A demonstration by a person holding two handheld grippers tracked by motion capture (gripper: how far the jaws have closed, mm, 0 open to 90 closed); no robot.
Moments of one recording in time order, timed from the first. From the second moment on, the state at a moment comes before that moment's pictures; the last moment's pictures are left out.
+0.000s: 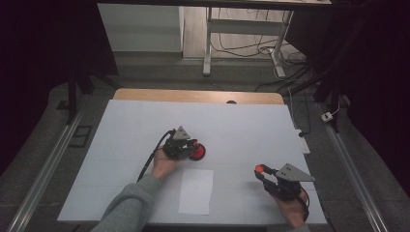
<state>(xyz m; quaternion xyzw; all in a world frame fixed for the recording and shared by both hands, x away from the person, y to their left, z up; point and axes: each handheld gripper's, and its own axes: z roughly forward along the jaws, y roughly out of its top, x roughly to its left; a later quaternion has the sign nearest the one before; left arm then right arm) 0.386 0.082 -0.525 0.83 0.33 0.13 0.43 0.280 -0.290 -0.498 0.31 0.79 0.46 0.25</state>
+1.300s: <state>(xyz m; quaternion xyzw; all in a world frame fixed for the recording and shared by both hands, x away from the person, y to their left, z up) 0.382 0.077 -0.532 0.83 0.33 0.15 0.42 0.279 -0.289 -0.497 0.31 0.79 0.46 0.25</state>
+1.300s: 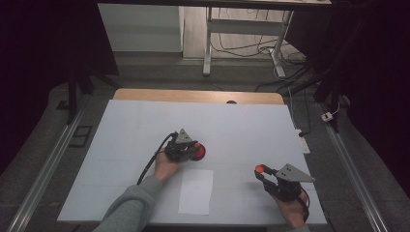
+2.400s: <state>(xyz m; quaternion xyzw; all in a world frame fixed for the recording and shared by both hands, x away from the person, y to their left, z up) 0.372 0.091 -0.503 0.79 0.32 0.15 0.51 0.278 -0.291 -0.495 0.31 0.79 0.46 0.25</state>
